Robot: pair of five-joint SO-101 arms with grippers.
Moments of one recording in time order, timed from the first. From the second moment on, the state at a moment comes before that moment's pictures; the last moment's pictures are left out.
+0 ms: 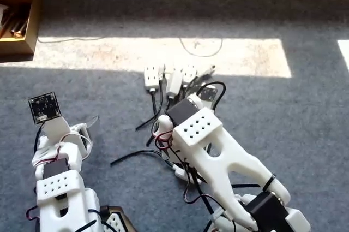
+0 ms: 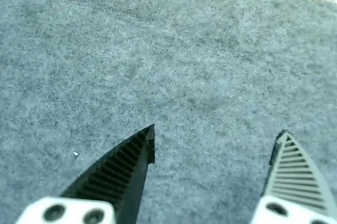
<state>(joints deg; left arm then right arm) -27.6 -62.0 88.0 28.9 1.3 -44.7 -15.4 26.2 98.2 -57.3</state>
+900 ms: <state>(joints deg) -27.6 -62.0 88.2 28.9 1.3 -44.2 -15.4 25.3 97.7 -57.3</state>
